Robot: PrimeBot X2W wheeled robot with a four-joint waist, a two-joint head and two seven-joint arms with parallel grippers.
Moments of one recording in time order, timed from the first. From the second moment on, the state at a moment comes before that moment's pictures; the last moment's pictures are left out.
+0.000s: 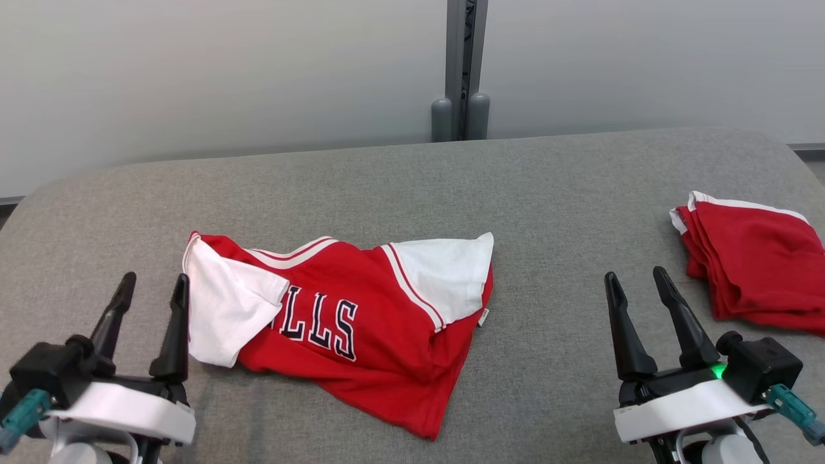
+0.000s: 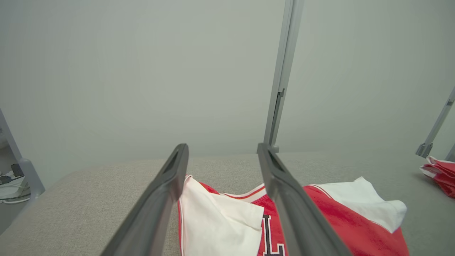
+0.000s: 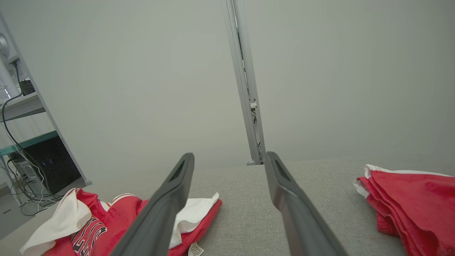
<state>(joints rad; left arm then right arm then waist) -0.12 0.46 -0.28 0.15 -0.62 0.05 -0.26 -0.10 -0.05 0.14 0.13 0.31 0.13 -0.26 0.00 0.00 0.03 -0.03</state>
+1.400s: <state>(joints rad) 0.01 0.14 -0.02 0.17 -0.34 -0.13 -0.26 -0.11 -0.06 0.36 0.26 0.41 0.13 -0.20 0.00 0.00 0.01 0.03</state>
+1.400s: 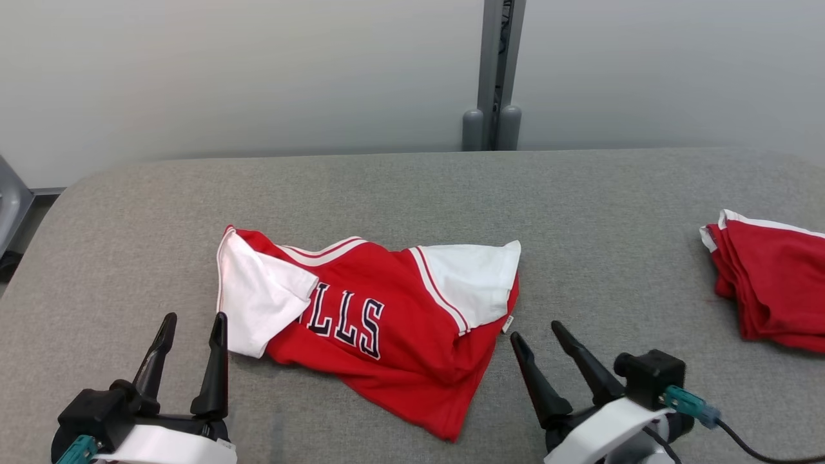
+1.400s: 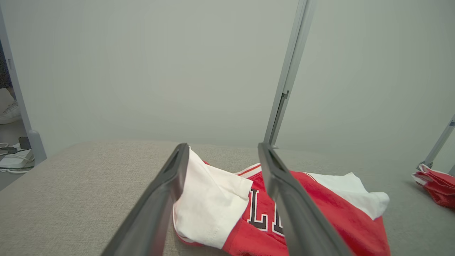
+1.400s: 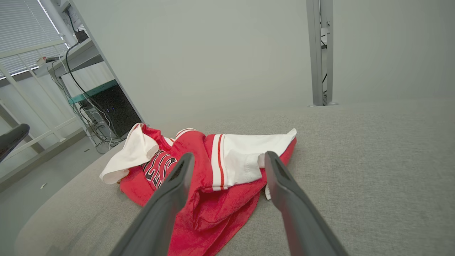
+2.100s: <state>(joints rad) -0.01 0.12 -0.05 0.19 -0.36 -0.13 -0.26 -0.27 -0.06 0.42 0.49 0.55 0.13 0.20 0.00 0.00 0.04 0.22</state>
